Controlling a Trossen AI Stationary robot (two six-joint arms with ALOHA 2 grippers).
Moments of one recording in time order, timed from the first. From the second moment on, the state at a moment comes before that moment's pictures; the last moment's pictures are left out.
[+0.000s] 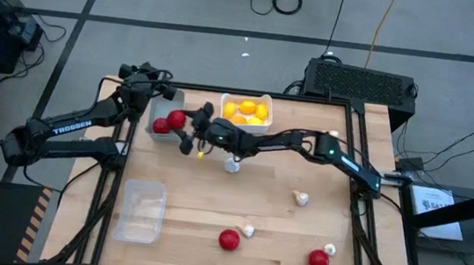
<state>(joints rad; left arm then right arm) 0.65 0.88 0.57 0.04 -0.79 0.19 -0.14 2.45 1.78 0.71 0.20 0.01</state>
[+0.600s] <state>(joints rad) 0.69 0.88 0.57 -0.01 -0.80 0.19 -0.19 2.65 2.18 0.46 0.20 -0.04</state>
